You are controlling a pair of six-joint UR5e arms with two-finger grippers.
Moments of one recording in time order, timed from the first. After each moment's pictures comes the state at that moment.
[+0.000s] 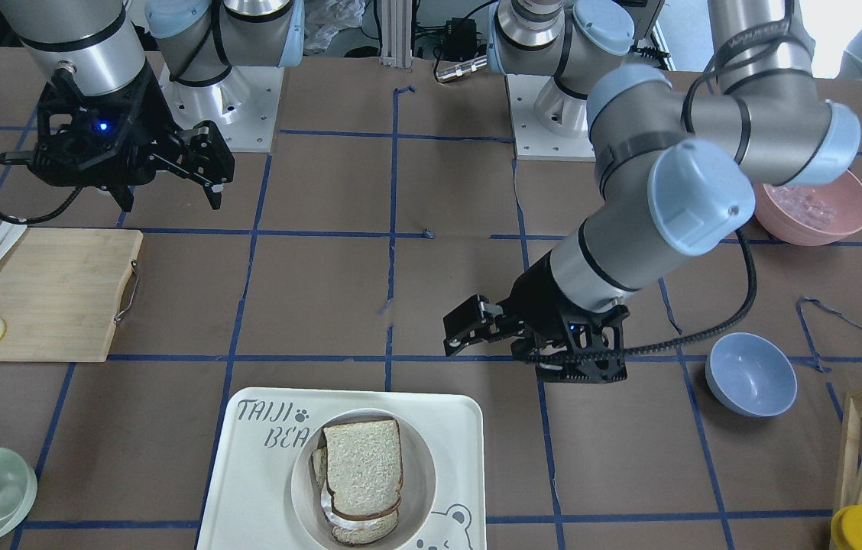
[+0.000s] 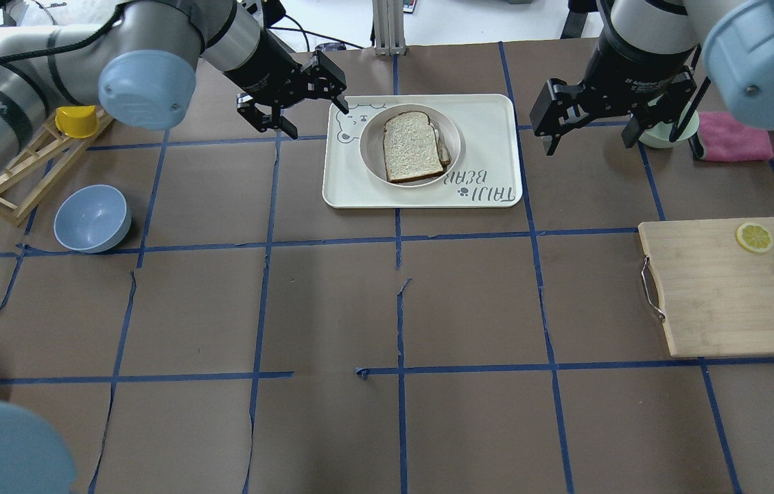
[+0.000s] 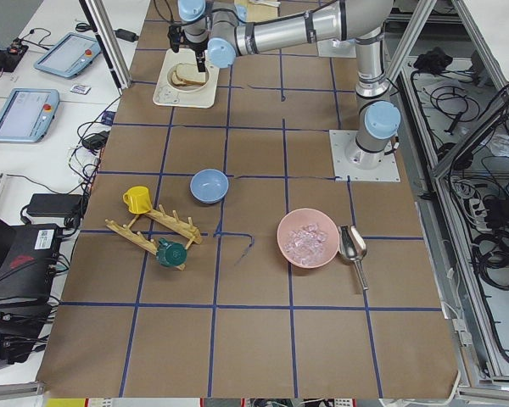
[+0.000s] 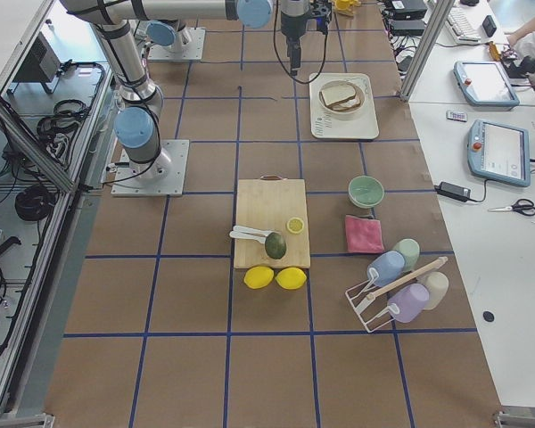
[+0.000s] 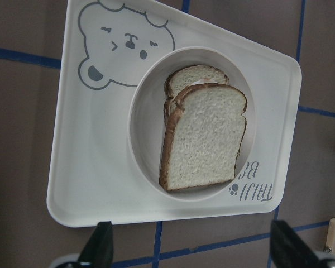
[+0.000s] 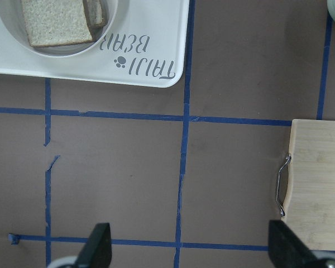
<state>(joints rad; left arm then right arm) -1.62 -1.88 -1.48 -1.30 1.21 -0.18 1.59 -1.56 1.56 -1.61 -1.57 -0.04</state>
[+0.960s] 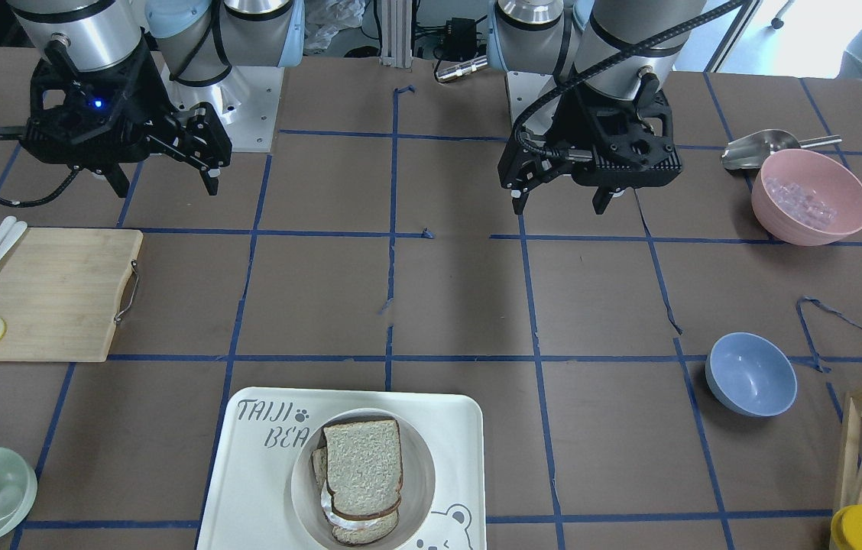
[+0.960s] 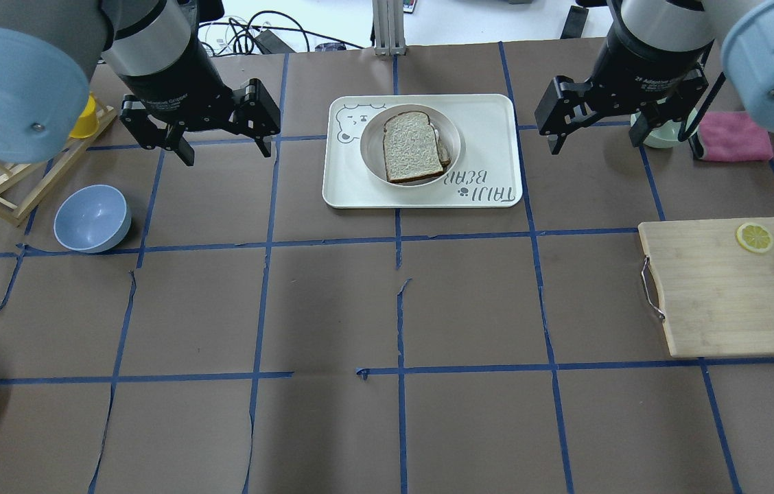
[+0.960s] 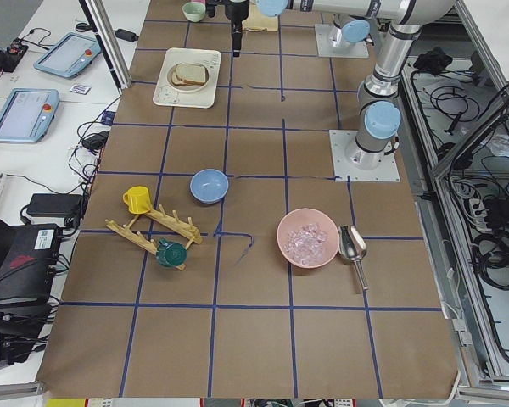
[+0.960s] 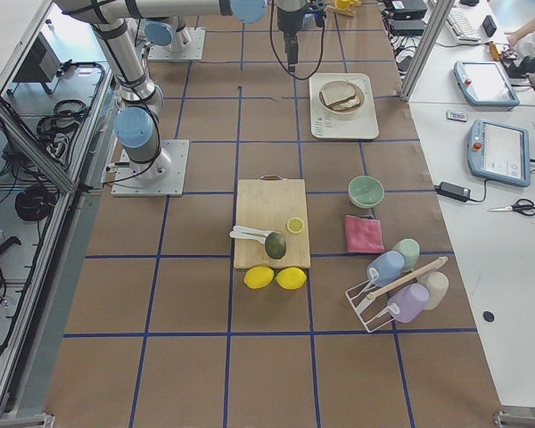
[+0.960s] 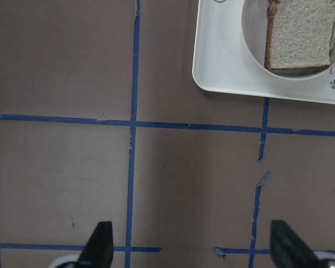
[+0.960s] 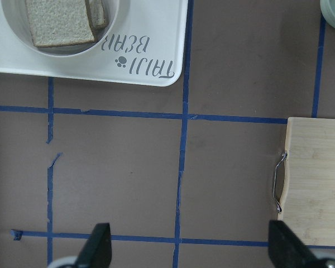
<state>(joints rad) -1.66 -1.60 -1.53 -1.52 1.56 -0.14 1.59 -1.59 1.56 -1.60 -1.57 -0.04</state>
